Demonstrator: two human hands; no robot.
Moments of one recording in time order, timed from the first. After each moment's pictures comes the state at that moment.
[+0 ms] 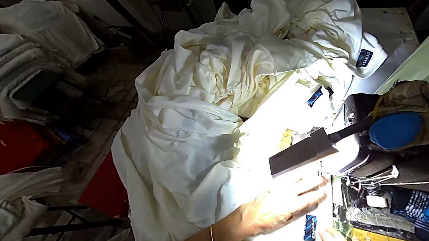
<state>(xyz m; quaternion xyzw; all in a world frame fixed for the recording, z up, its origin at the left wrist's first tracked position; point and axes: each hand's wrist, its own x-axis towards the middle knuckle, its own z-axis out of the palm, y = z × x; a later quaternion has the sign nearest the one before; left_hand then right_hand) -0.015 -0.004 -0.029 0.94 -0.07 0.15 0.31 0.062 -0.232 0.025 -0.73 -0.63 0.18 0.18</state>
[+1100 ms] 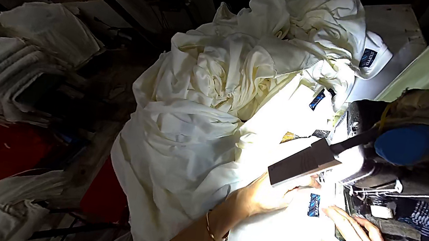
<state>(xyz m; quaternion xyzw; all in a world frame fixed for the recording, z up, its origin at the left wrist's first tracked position) -0.004 0.033 -0.022 0.92 -0.03 0.11 0.37 0.096 -0.211 -0.018 -0.74 -0.63 0.07 0.23</state>
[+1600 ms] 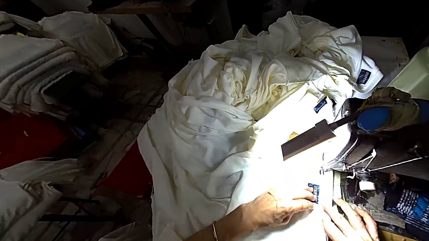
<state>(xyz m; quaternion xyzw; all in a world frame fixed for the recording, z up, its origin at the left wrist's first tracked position) -0.041 -0.011 -0.035 0.92 -0.11 0.20 0.31 0.086 -0.217 -0.035 -0.74 -0.61 -0.05 0.28</state>
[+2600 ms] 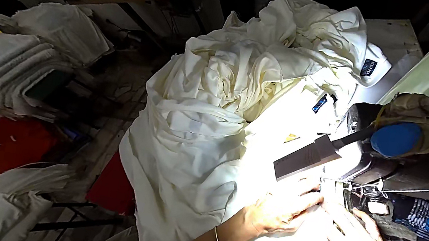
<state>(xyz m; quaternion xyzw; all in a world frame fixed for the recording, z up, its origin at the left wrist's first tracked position) -0.008 -0.001 -0.032 0.93 -0.07 0.19 0.32 0.098 -0.200 -0.033 -0.74 -0.61 -0.02 0.28</state>
